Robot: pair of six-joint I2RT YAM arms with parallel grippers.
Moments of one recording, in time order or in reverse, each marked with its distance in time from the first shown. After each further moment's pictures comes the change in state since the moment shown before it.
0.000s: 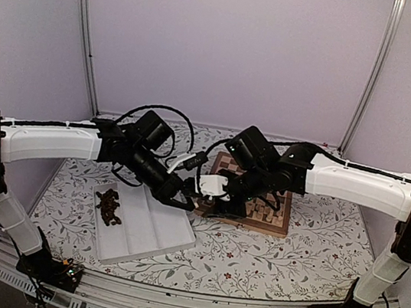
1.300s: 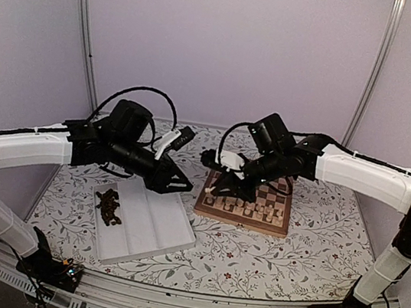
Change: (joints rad) left arm 0.002 -0.182 -0.103 0.184 -0.179 -0.036; right arm -0.144 -0.011 -0.020 0.066 -0.146 0.127
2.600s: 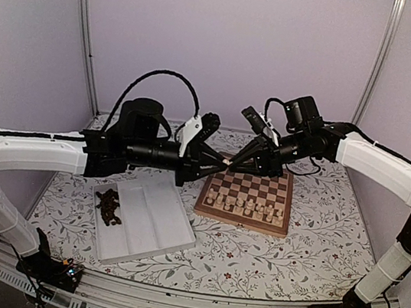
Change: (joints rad) left arm -0.138 0.068 0.008 0.508 -0.126 0.266; right arm -0.248 -0.043 0.042 0.023 -0.731 0.268
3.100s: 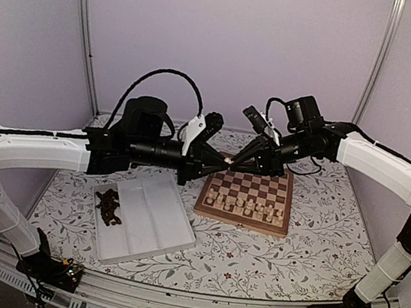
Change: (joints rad) left arm 0.000 0.023 0.035 -0.034 0.008 -0.001; right arm -0.004 0.000 0.000 -0.001 0.000 -0.002
